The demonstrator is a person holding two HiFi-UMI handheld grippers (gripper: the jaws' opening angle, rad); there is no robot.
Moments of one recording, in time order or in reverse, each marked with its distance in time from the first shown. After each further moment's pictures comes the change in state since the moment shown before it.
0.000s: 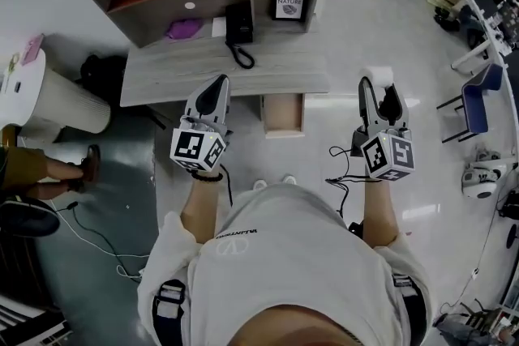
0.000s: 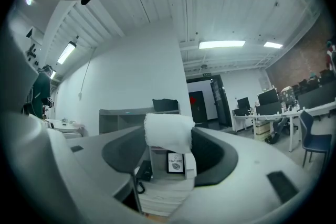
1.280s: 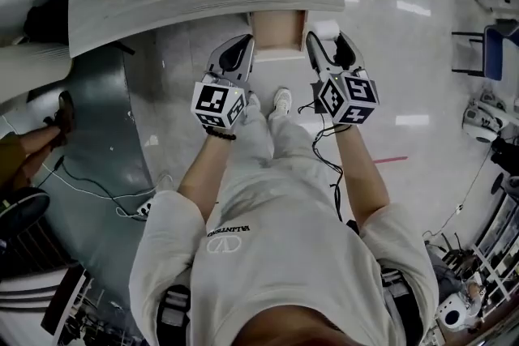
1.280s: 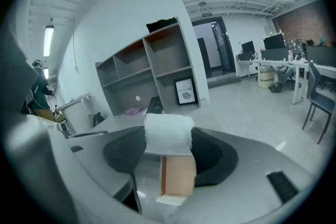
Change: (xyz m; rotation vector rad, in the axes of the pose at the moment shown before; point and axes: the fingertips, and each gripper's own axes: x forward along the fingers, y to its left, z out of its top) left arm 0.063 -0.036 -0.299 -0.235 0.388 -0.069; right arm 0.088 0.015 -0.330 0.155 0.561 0.066
